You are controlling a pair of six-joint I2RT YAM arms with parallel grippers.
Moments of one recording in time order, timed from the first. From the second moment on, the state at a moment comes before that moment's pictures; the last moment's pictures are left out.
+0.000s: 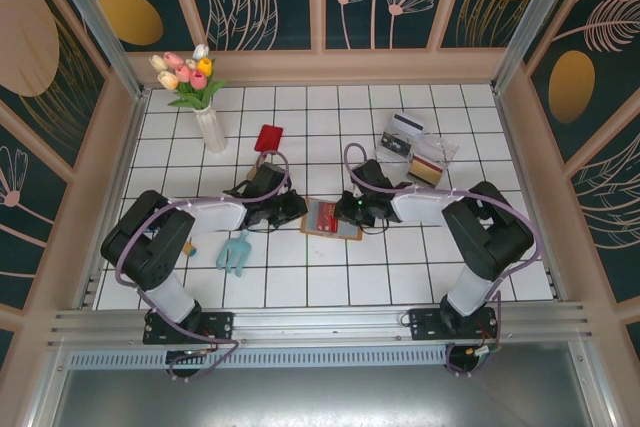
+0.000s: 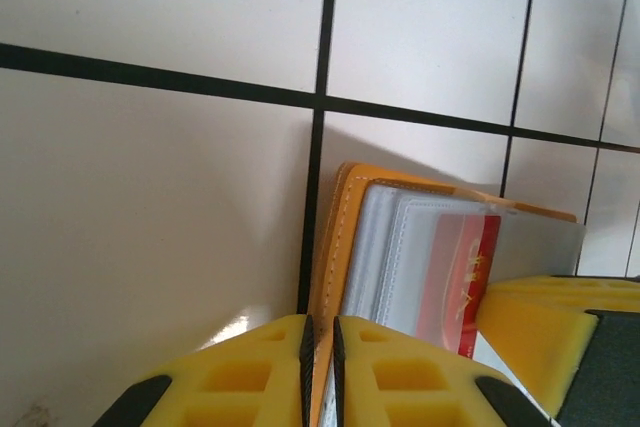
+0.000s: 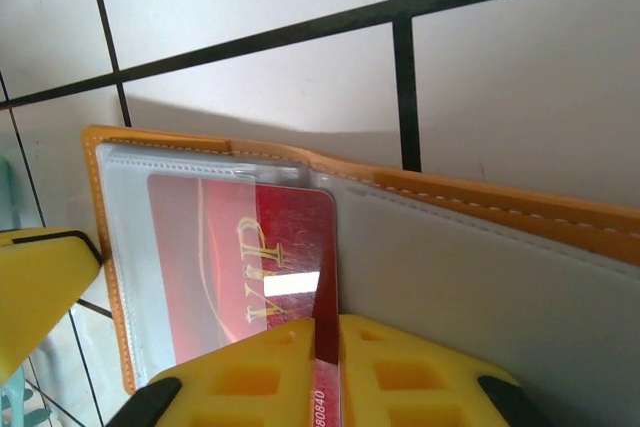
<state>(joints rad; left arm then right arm) -0.61 1.67 0.75 0.02 0.29 -0.92 0.64 1.69 0.80 -0.12 -0.32 0.85</state>
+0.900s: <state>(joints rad) -0.72 1.69 0.83 0.10 0.25 -0.97 0.64 1.58 0.73 -0.08 -0.30 0.91</state>
